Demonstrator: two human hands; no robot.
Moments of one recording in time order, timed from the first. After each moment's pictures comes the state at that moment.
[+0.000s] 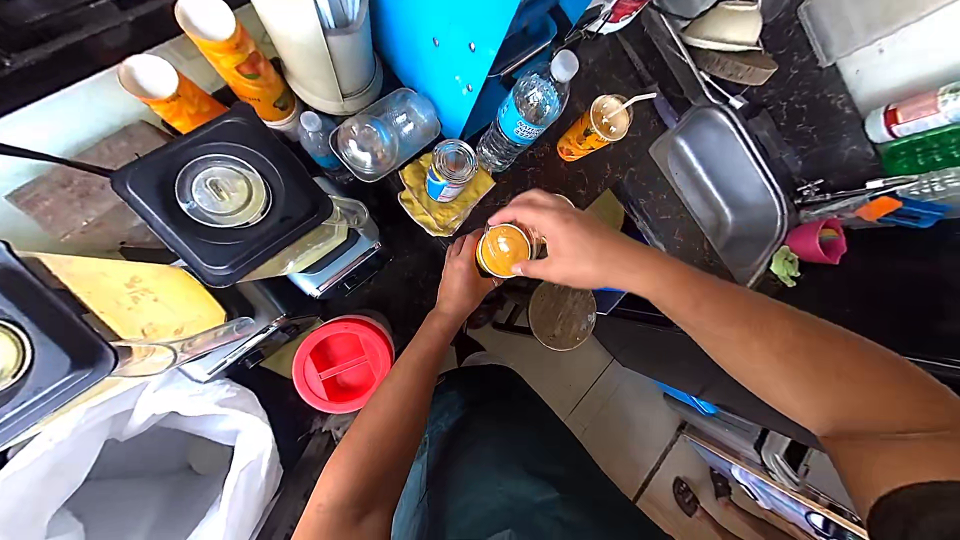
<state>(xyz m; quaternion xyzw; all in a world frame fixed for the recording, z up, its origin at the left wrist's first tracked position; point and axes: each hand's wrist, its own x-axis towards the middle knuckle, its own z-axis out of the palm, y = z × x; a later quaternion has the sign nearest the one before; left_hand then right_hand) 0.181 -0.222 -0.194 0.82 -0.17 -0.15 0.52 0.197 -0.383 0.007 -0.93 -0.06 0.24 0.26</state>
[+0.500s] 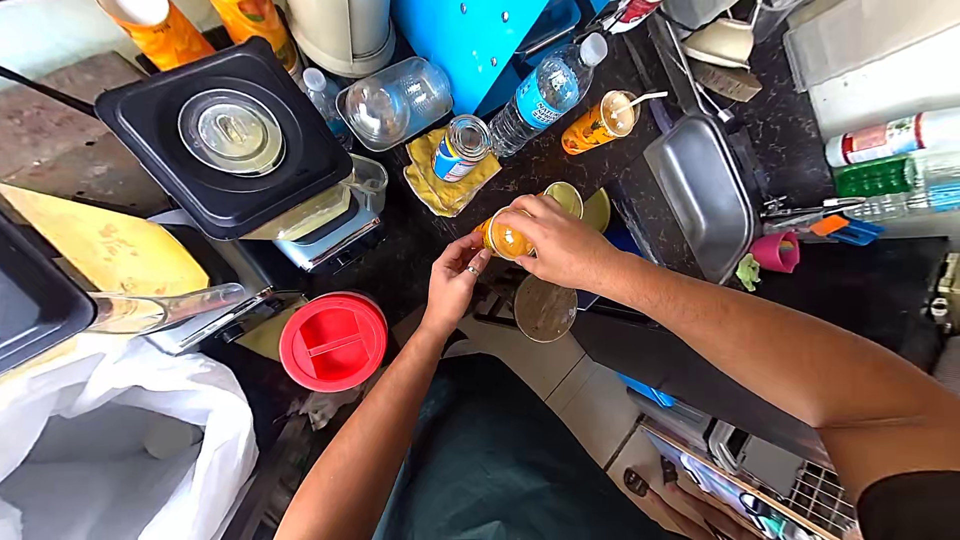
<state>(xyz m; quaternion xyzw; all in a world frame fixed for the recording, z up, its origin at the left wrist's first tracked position) 0.145 -0.183 -0.169 0.53 -0.01 -0.24 0.81 0.183 -0.365 -0.031 -0.96 -0.12 0.24 0.08</state>
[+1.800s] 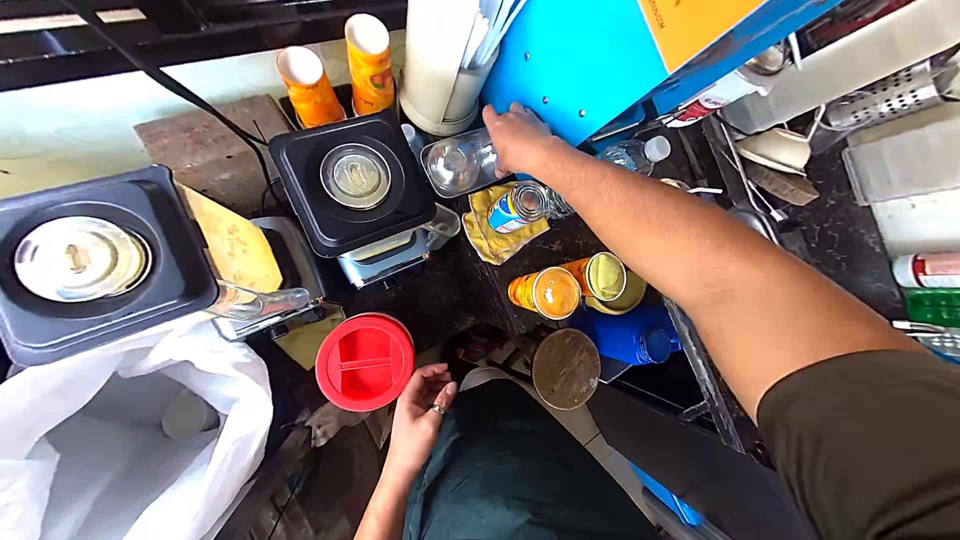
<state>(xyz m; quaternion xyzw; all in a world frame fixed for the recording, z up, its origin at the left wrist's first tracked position) 0.023 -0.079 -0.177 0.59 0.14 -0.18 0.77 0.449 -0.284 -0.092 -0.97 -0.14 0.20 -0.10</state>
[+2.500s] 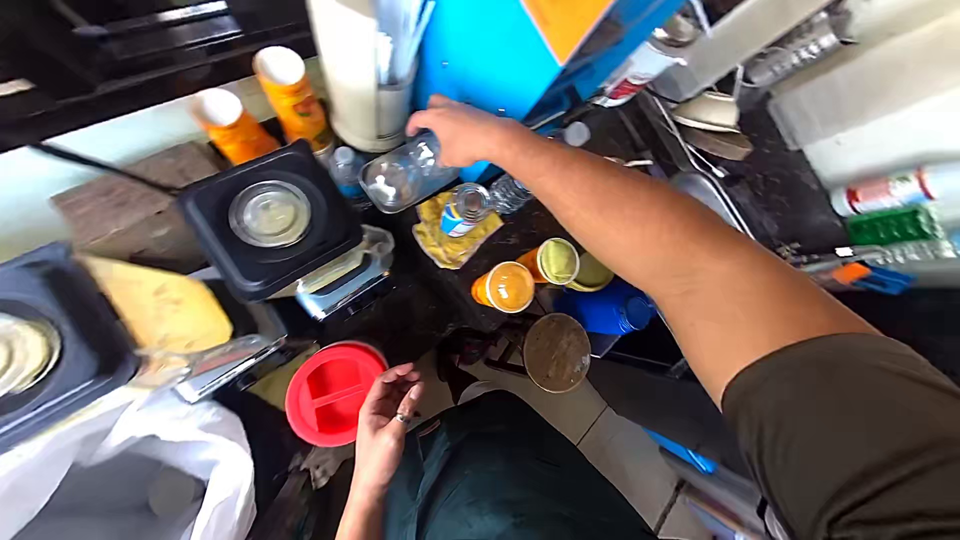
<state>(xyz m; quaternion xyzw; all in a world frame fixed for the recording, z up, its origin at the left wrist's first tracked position) 0.053 -0.074 -0.162 0.56 0.06 -0.15 0.82 0.444 -0.305 -0.042 -0.96 -0.18 0.22 0.06</state>
